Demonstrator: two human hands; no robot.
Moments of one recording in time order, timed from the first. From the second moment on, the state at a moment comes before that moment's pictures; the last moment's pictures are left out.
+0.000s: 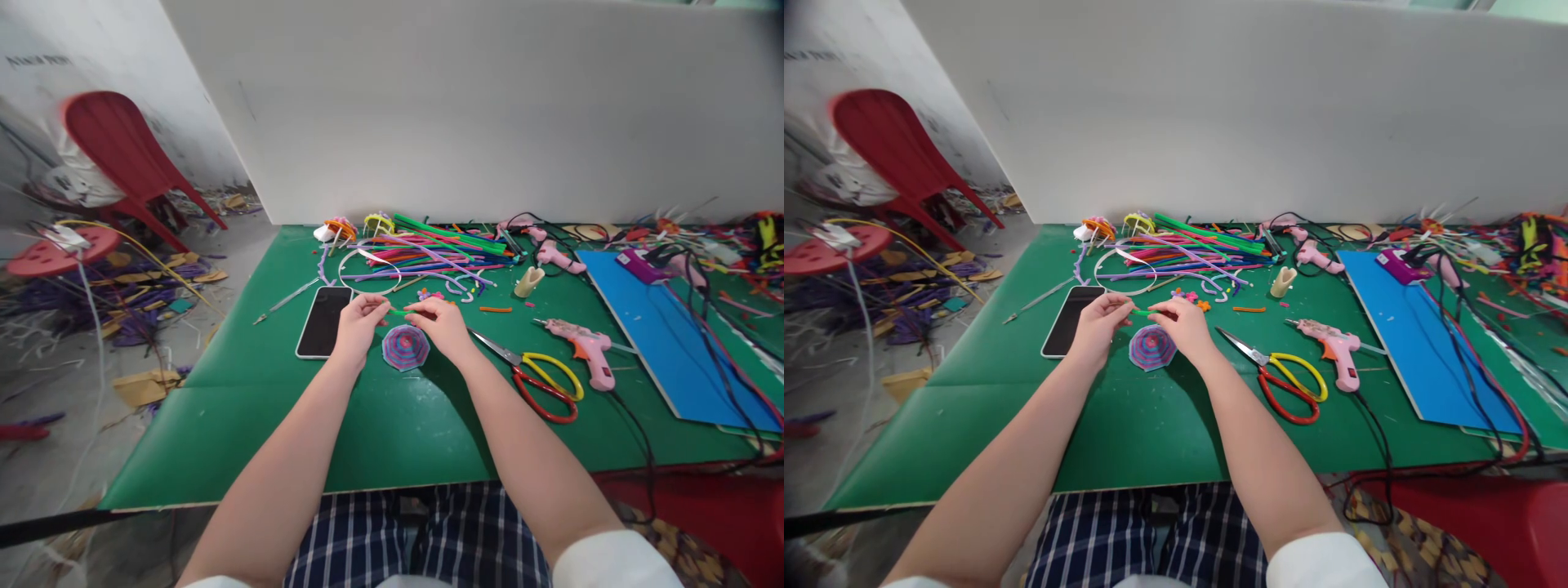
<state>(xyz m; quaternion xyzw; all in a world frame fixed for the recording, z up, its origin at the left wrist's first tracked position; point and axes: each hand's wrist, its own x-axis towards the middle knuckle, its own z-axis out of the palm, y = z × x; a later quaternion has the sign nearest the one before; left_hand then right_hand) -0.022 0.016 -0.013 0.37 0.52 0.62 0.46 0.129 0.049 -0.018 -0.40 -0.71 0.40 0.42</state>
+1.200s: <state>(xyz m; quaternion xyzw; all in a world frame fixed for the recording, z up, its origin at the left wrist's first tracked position) -0.029 0.017 -0.013 0.22 0.49 0.64 0.56 0.125 0.044 -0.012 -0.32 -0.43 0.71 0.46</state>
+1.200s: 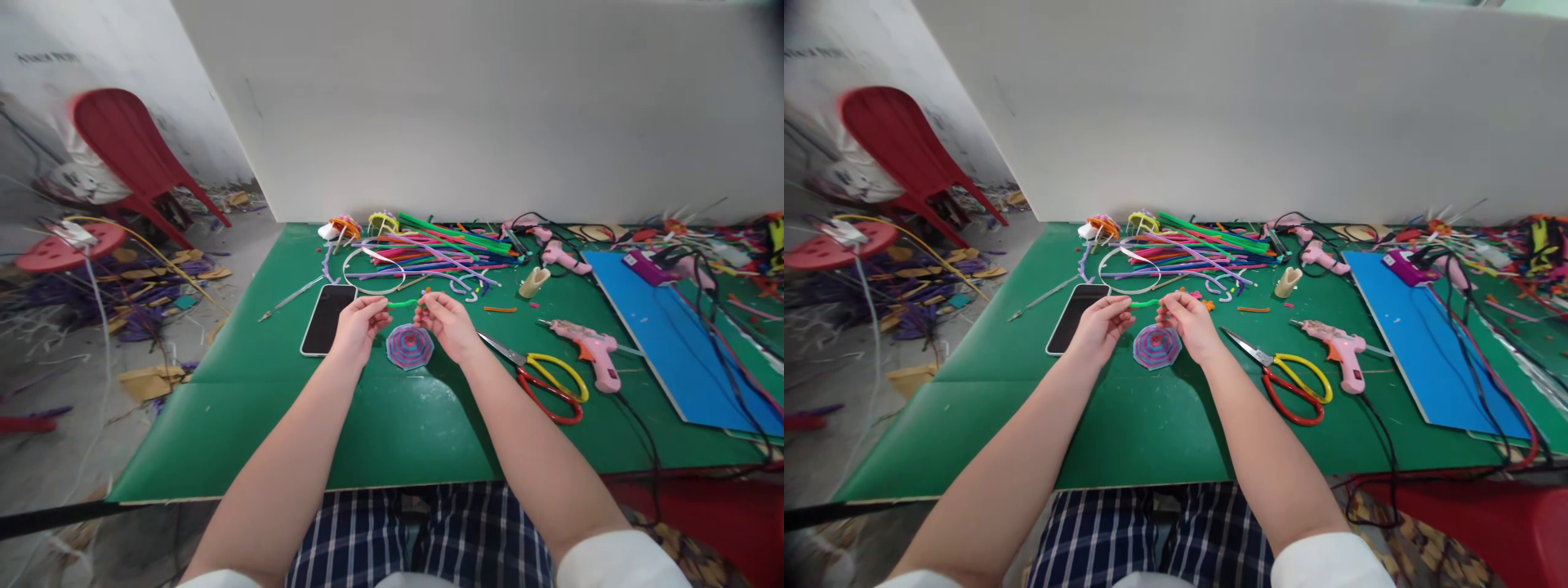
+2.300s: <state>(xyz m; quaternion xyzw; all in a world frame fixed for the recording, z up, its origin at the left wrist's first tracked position) -0.022 0.014 -0.012 0.37 0.50 0.64 0.46 0.132 0.052 -0.015 -0.36 -0.44 0.62 0.54</state>
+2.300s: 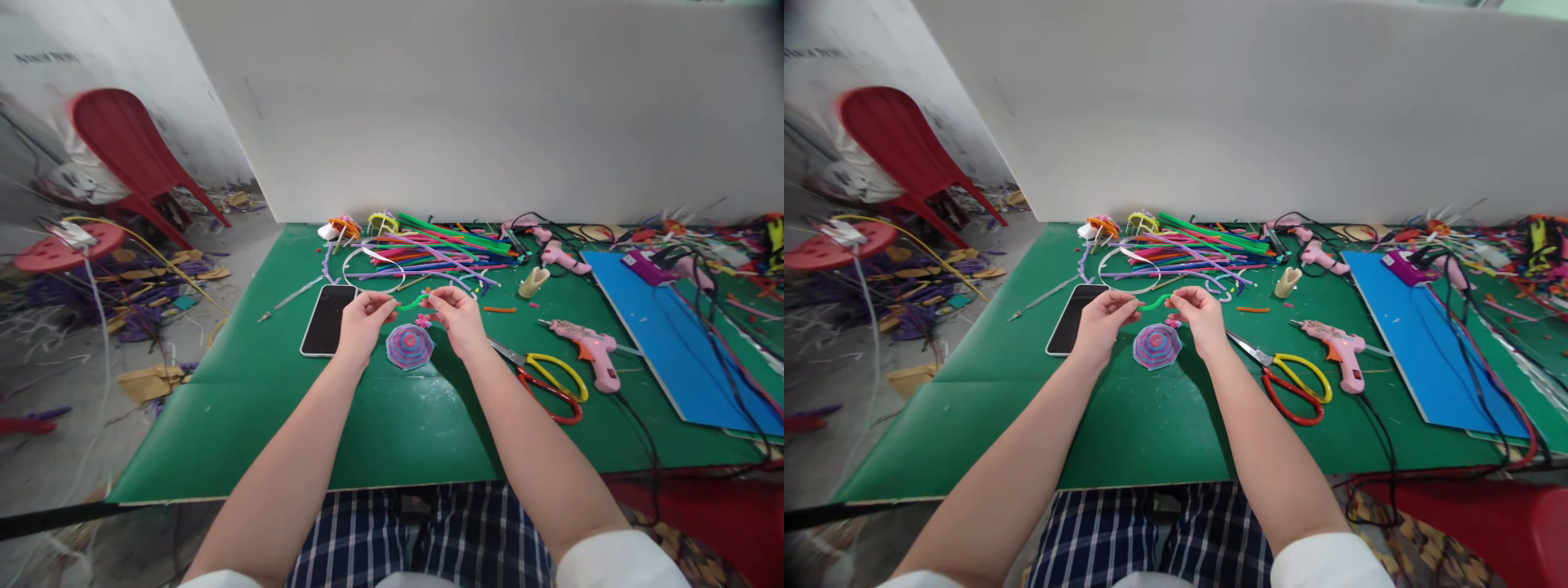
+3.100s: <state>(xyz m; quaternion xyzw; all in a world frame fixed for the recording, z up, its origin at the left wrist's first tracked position) -0.030 0.017 -0.012 0.18 0.43 0.71 0.53 0.131 0.049 -0.018 -0.38 -0.63 0.43 0.52</state>
